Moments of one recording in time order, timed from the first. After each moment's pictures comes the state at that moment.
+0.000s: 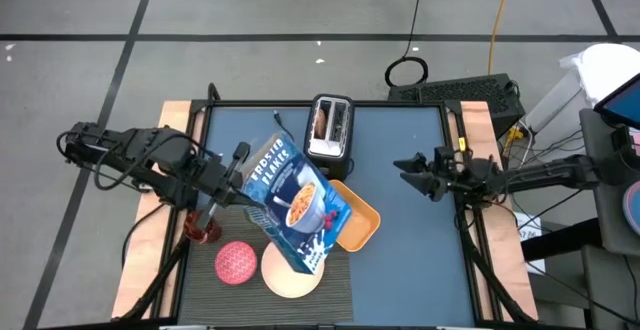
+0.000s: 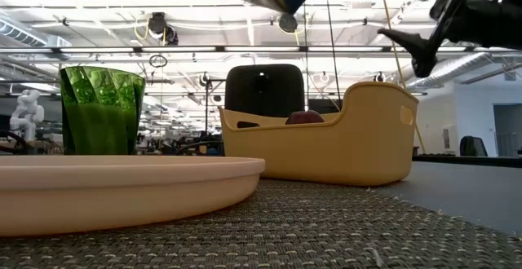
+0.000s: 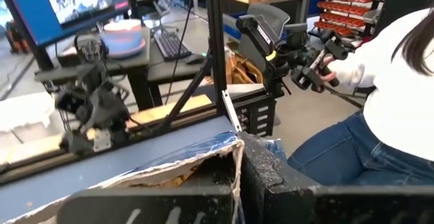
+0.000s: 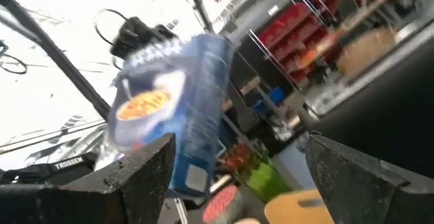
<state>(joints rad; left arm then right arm) -0.29 1.06 1.34 -0.44 0.13 0.11 0.05 0.52 0.02 0.75 0.15 0.73</state>
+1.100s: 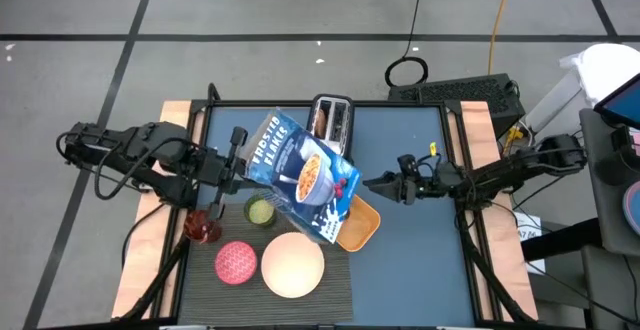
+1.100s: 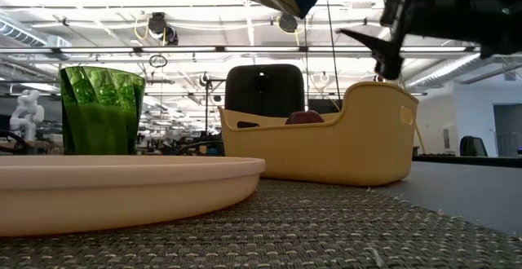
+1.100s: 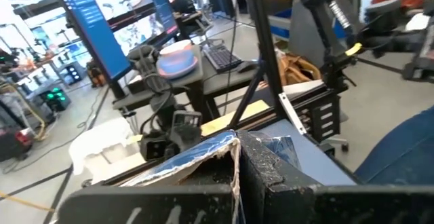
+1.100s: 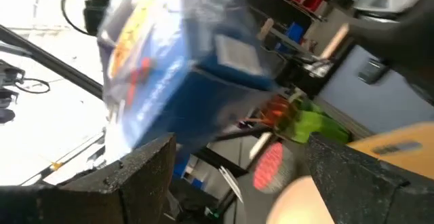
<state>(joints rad) -0.26 1.06 1.34 -0.38 -0.01 0.32 0.11 1.16 0.21 1.11 0.08 1.05</state>
